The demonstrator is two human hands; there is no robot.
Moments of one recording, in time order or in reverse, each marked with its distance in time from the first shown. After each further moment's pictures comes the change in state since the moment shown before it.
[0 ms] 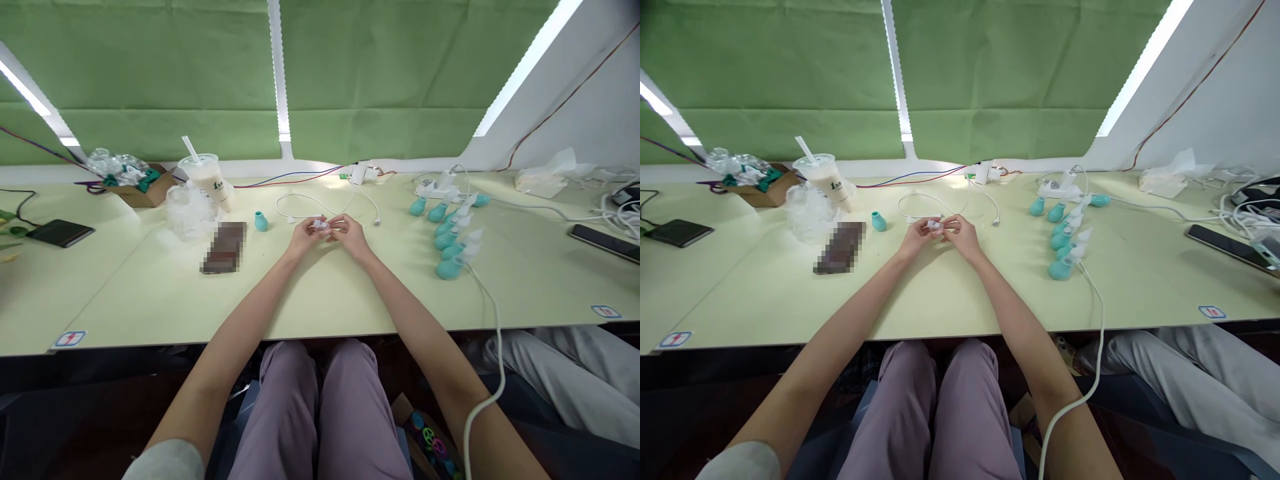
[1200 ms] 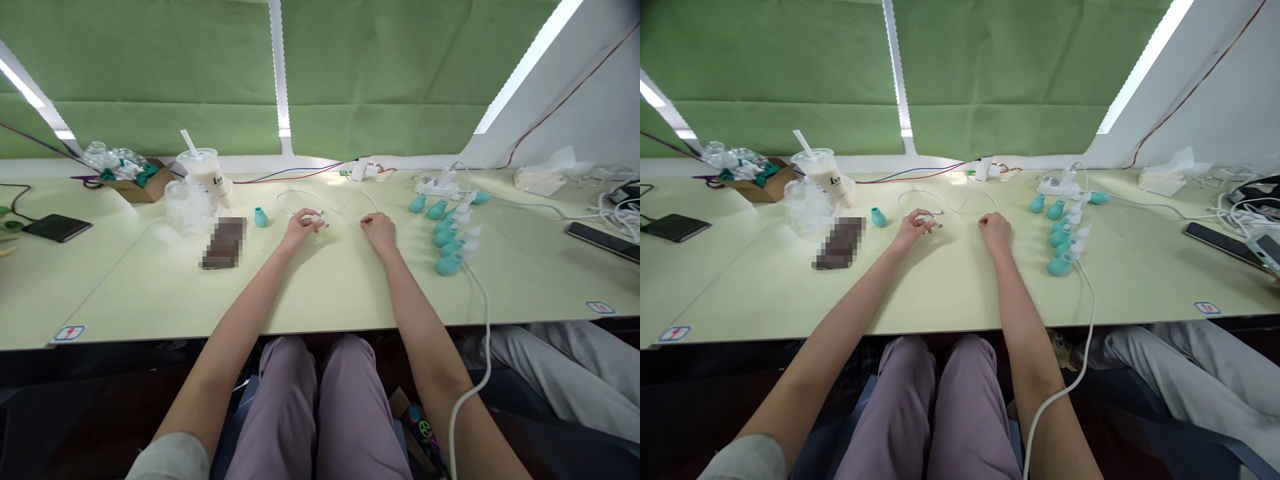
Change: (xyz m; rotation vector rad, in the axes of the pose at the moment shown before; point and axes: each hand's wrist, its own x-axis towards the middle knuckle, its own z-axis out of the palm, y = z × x) left_hand -0.003 0.017 -0.005 0.052 -0.006 -0.015; right_hand 0.015 0.020 -0.071 -1.055 0.265 0.097
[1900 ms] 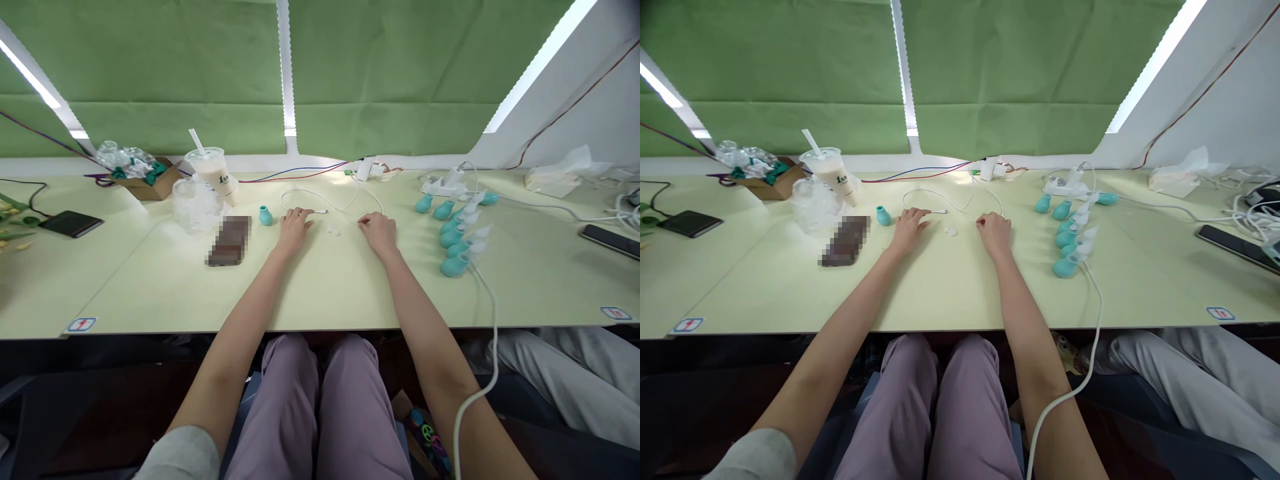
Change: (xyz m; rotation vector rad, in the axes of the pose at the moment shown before) left_hand -0.001 -0.012 -0.025 1.252 0.088 0.205; right_hand -0.006 -0.010 0.006 -0.089 0.021 -0.133
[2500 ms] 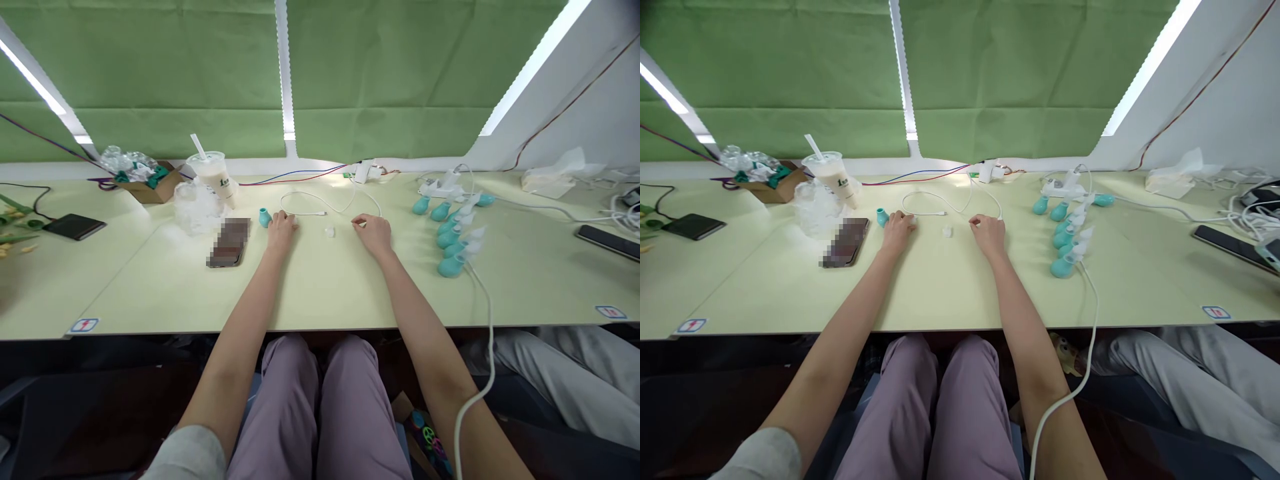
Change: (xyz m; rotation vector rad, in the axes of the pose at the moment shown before) left_hand 0.003 -0.025 -0.001 0.252 -0.031 -0.144; right_hand -0.004 -0.012 -0.006 0.147 0.000 -0.015
